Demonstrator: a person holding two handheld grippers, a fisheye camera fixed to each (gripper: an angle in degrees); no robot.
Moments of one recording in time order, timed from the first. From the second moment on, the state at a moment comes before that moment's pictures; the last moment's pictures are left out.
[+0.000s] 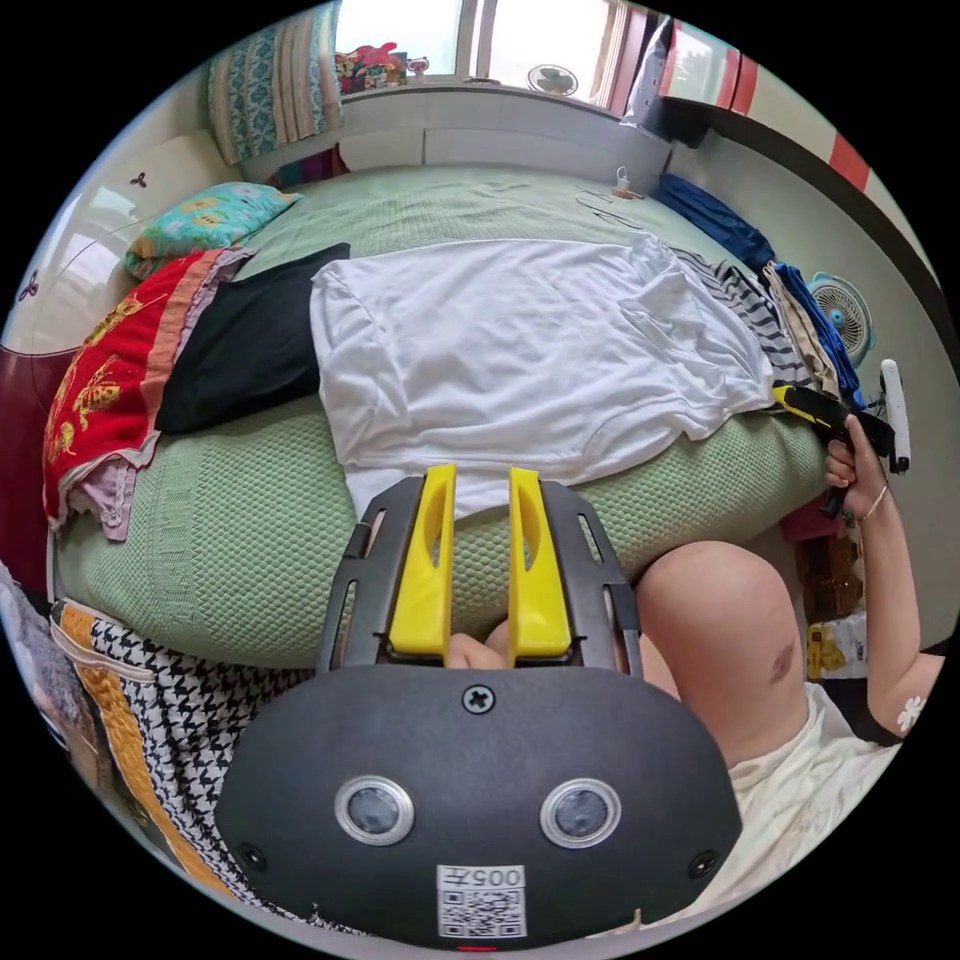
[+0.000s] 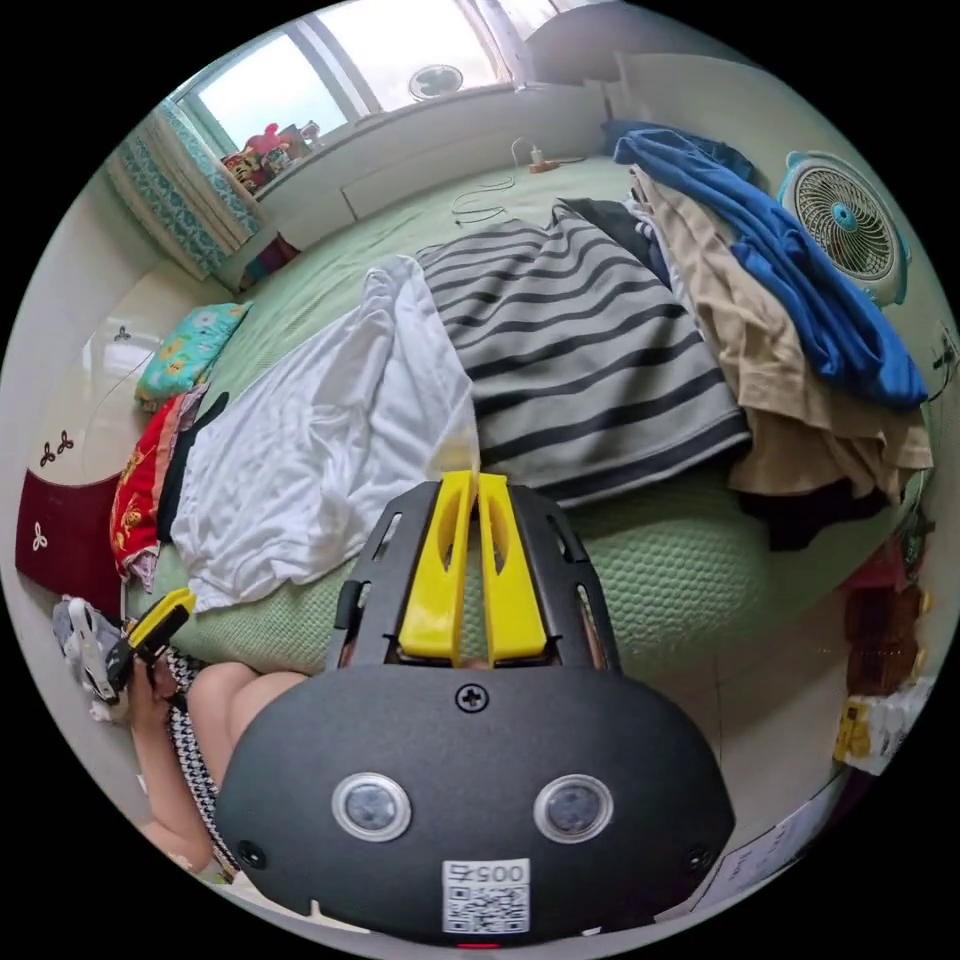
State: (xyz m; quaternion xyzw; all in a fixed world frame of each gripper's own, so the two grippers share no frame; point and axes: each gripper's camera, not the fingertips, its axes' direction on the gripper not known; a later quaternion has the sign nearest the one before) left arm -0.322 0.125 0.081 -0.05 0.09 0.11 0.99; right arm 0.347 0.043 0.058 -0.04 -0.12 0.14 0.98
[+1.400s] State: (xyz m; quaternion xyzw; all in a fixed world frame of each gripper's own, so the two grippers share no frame) left arm -0.228 0.063 0.064 -0.02 0.05 0.20 0.98; right arm 0.293 -0.238 -0.001 -0.12 -0.25 -0.01 0.96
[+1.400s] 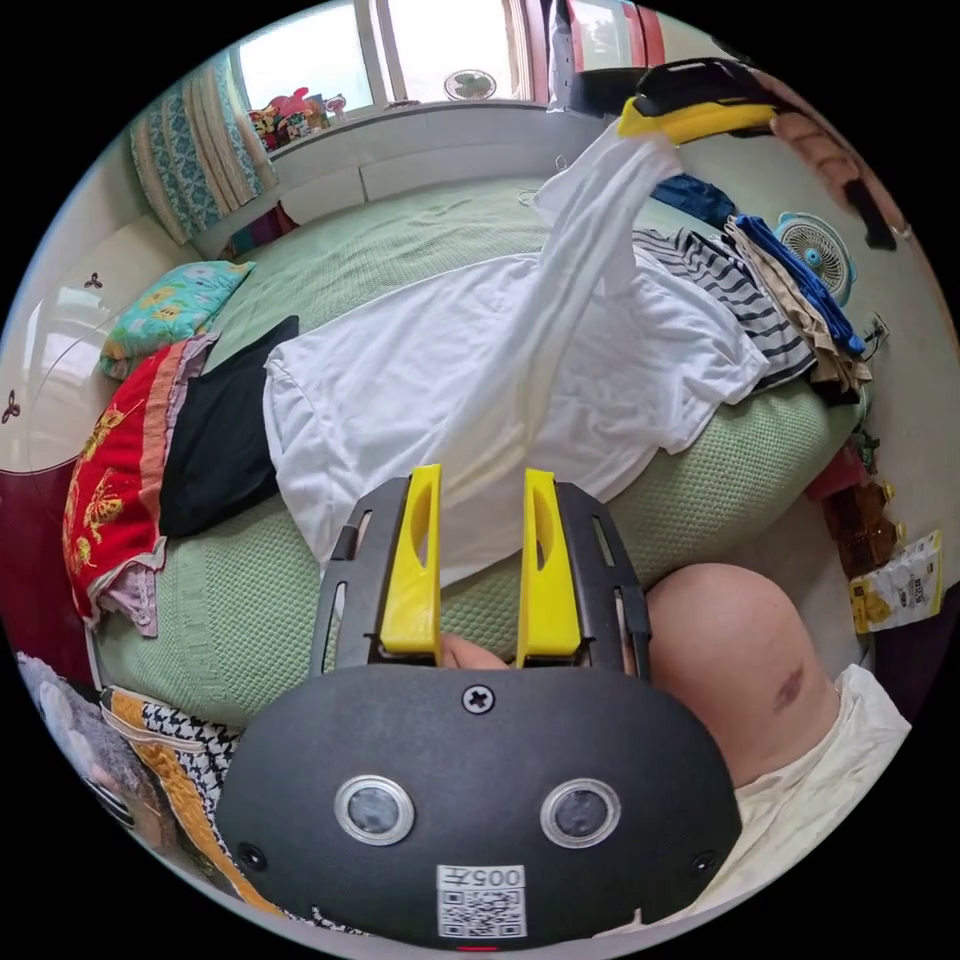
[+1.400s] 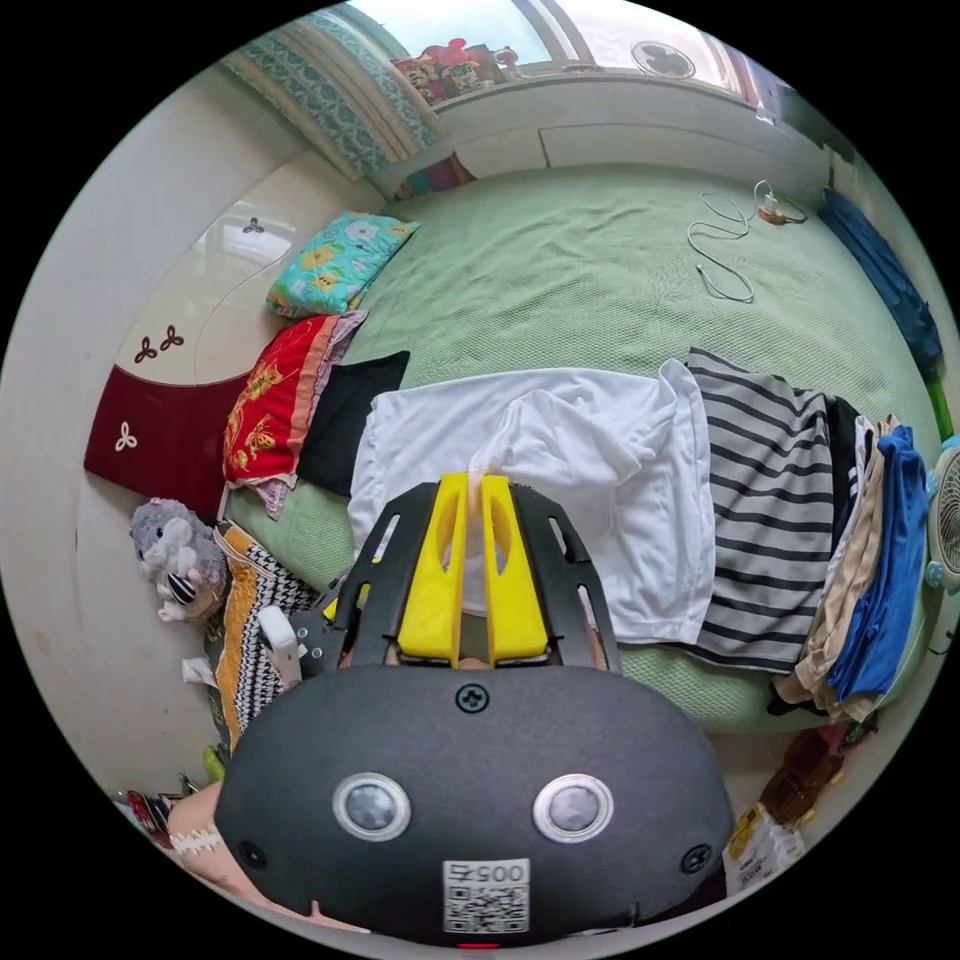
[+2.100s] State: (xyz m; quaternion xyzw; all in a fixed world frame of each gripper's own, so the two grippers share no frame) left arm -0.327 -0.002 0.041 0.03 0.02 0.08 1.00; right arm 0.319 -0.244 0.006 -0.13 -0.23 -0.05 0.96
